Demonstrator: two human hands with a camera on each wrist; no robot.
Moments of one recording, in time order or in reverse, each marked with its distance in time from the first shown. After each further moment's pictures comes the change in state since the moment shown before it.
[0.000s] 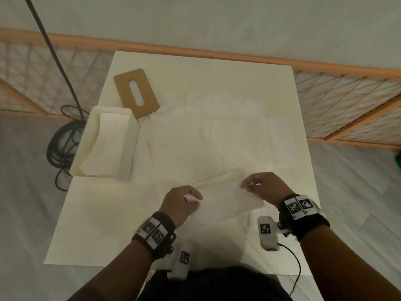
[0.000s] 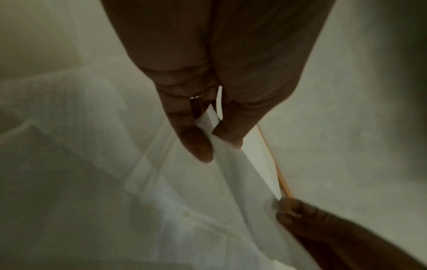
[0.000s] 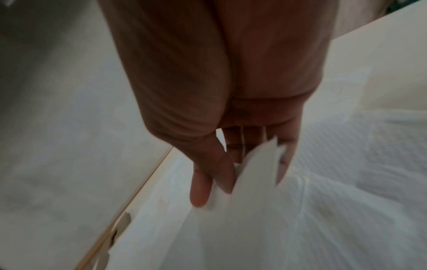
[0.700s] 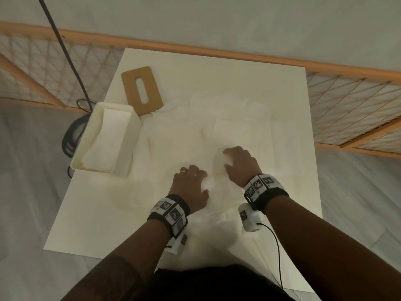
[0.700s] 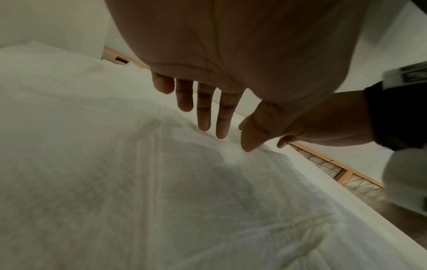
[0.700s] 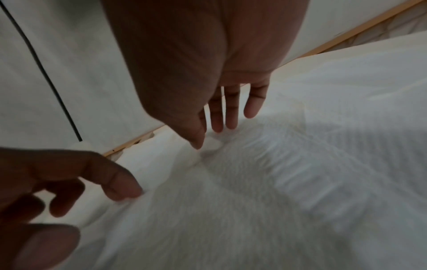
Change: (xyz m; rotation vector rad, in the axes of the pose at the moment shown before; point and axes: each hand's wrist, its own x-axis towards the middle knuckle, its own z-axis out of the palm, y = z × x) left_hand 0.039 0.042 0.029 0.816 0.064 0.145; right_hand 0.068 -0.050 0.021 -0.605 0.129 -0.308
